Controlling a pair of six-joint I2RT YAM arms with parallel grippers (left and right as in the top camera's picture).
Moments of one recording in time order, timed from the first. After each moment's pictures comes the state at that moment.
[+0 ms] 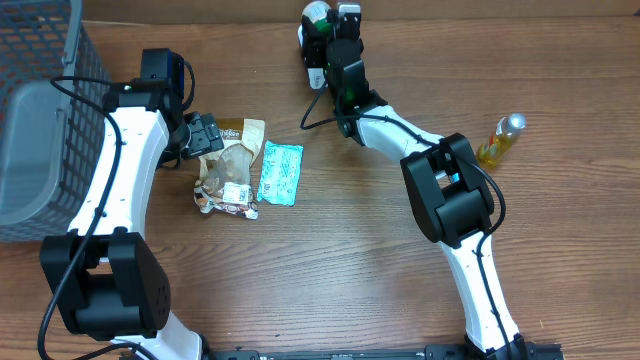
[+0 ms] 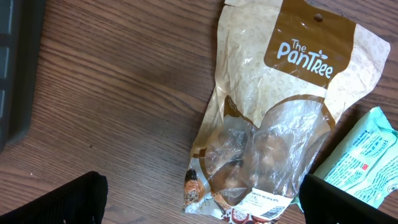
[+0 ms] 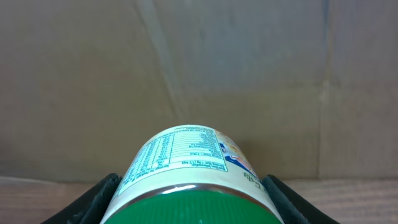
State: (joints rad) left arm 0.02 1.80 1.52 -1.09 -0.13 -0.37; right arm 0.46 2.49 1.82 0.55 0.26 0.30
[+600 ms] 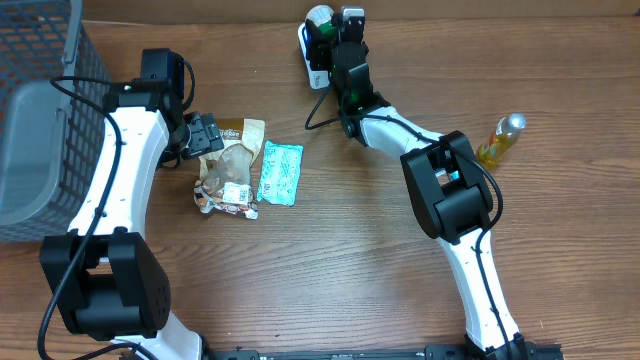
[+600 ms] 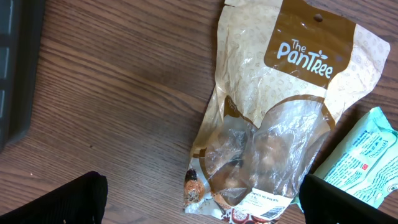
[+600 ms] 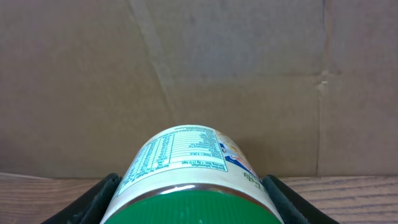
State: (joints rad) left arm 0.02 1.80 1.52 -1.09 -0.13 -0.37; right arm 0.44 2.52 1.82 0.59 0.23 0.30
